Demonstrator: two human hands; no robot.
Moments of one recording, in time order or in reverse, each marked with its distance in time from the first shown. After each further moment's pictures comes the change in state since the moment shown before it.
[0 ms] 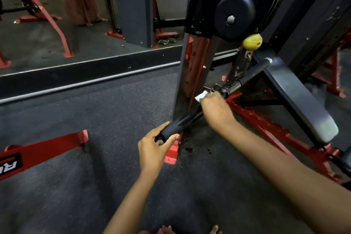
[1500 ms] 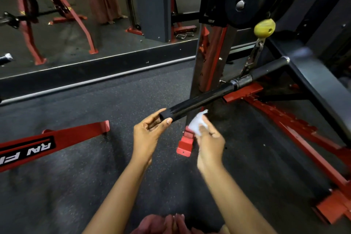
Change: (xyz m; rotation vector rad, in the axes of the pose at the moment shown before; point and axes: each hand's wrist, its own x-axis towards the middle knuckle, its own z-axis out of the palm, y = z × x) left_hand -0.009 0.013 -0.033 -0.417 -0.034 -0.112; right_hand -0.085 -0.075 0.054 1.891 0.319 0.808
